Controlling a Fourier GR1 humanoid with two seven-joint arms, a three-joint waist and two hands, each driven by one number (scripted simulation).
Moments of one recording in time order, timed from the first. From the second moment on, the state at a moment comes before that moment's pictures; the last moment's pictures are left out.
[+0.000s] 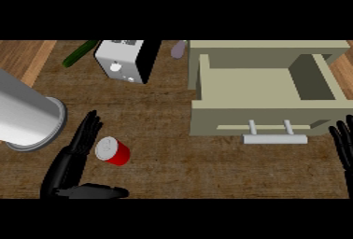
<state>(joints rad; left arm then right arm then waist) 0.16 0.05 -0.05 -1.77 -0.04 -0.11 -0.02 0.26 -0.07 -0.20 -2.04 -0.07 0.17 0.02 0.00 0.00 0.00</state>
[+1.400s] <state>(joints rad) 0.11 0.12 0.10 -1.32 -0.05 -0.19 -0.35 0.27 -0.03 -0.22 -2.09 -0.04 0.19 0.04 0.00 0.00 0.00</state>
